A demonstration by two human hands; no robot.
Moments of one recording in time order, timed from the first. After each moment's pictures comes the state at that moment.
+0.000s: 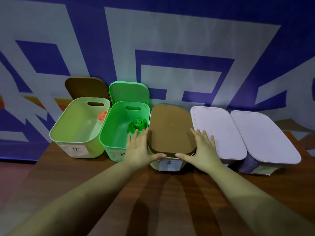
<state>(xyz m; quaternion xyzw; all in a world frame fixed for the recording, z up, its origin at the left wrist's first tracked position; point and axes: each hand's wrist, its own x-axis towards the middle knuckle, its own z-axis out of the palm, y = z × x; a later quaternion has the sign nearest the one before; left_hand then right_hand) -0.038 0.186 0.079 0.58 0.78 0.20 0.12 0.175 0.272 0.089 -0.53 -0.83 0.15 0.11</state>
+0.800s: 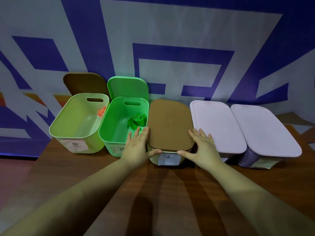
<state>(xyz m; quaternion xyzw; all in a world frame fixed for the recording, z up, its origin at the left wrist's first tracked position) -0.038 0.180 0.074 0.62 0.76 0.17 0.11 0.184 0.263 0.086 -0.49 -0.84 0.18 0.11</state>
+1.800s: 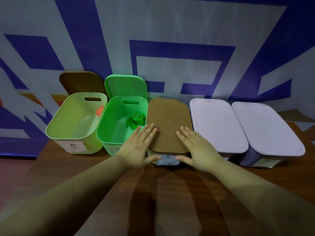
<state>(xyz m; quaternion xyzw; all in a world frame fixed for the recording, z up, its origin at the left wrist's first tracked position) -0.056 0.189 0.065 0.78 0.63 0.05 -0.05 0.181 0.275 0.085 -0.33 -0.94 0.03 -0.01</state>
